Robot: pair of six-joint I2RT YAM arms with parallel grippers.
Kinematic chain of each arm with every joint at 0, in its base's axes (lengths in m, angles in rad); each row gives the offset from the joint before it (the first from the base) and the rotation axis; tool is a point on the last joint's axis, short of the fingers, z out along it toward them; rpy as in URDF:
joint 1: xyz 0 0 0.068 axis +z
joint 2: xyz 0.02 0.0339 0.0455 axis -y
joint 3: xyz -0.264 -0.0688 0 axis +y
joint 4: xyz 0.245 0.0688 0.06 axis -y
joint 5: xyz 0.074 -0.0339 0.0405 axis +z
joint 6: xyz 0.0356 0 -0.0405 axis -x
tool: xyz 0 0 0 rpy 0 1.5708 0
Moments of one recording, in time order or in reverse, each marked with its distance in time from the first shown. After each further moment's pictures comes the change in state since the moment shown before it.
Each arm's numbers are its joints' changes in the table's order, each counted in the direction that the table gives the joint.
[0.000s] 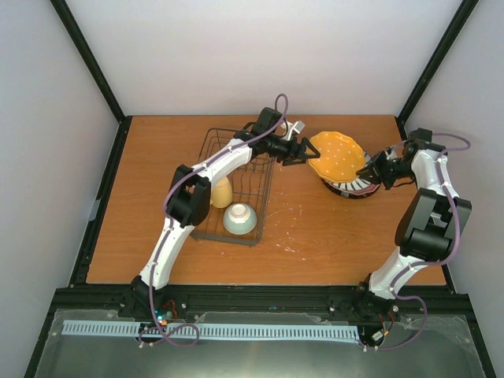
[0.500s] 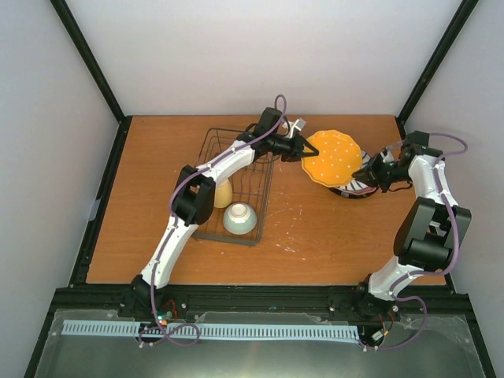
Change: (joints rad) left arm -0.015 -0.067 -0.059 0.118 0.008 0.166; right arm 0.024 0.083 0.089 0.030 0.047 0.023
